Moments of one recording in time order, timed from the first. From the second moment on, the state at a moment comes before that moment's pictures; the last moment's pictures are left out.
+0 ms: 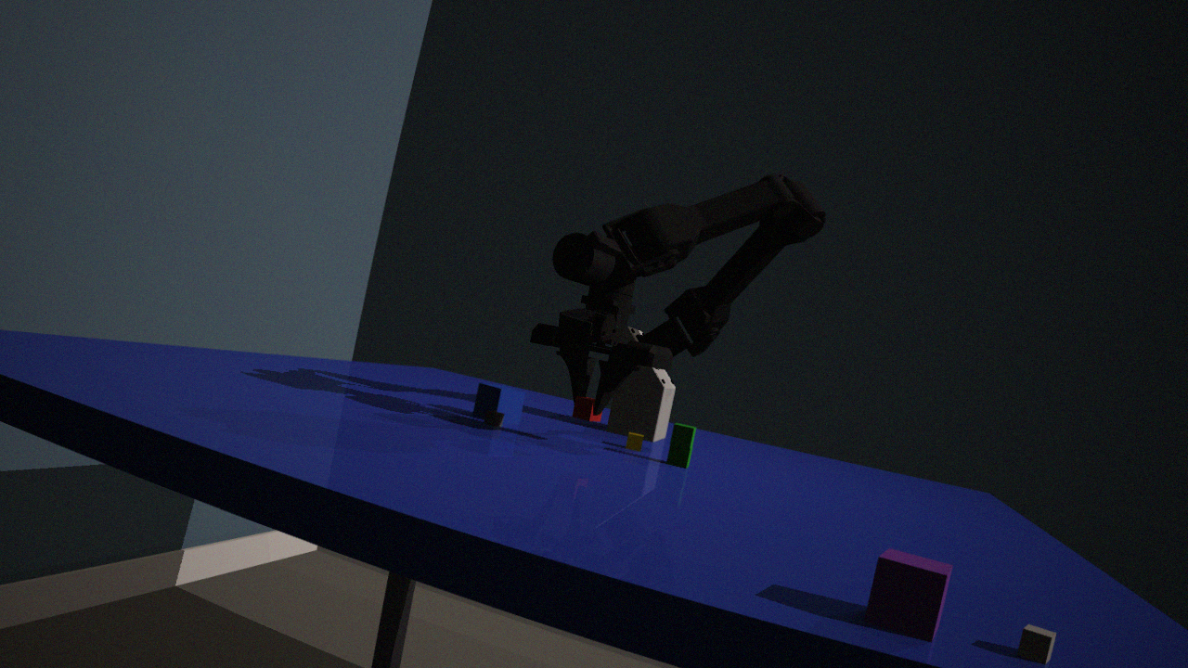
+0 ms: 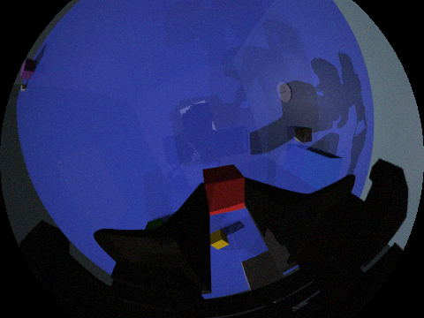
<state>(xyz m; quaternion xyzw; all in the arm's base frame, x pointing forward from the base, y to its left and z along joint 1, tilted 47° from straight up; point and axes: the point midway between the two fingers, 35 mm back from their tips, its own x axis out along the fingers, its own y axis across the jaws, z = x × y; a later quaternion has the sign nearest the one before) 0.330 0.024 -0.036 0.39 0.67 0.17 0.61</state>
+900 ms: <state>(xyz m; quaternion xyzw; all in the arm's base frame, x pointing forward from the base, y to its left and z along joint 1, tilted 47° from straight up) 0.324 -0.019 0.035 0.39 0.67 0.16 0.62</state>
